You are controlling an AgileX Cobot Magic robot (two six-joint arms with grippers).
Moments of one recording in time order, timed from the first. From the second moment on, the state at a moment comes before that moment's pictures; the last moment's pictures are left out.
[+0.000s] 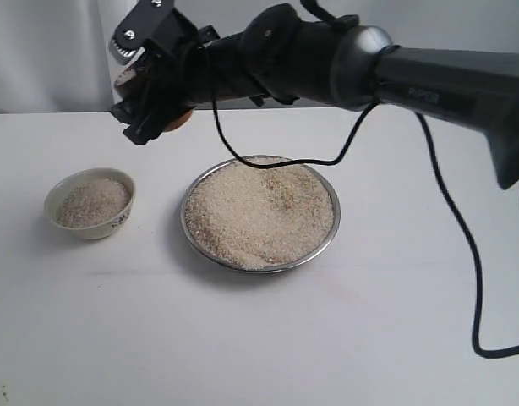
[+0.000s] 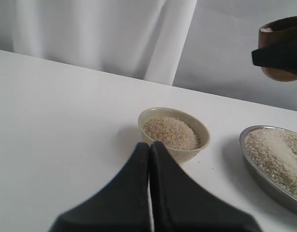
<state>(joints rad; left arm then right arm) 0.01 0.00 0.00 0.02 0.27 -0.25 0.66 2.20 -1.87 0.89 0.35 -1.33</state>
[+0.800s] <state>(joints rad) 0.01 0.00 0.00 0.02 0.27 -0.25 0.91 2.60 -2.40 -0.64 0.60 -0.44</state>
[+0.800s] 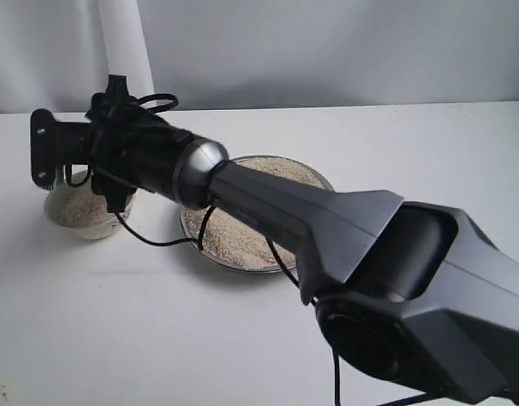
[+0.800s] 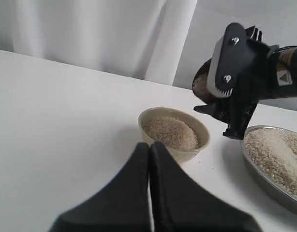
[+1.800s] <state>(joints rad) 0.01 0.00 0.00 0.02 0.27 -0.25 0.95 2.69 -2.41 -1.07 0.58 -0.56</state>
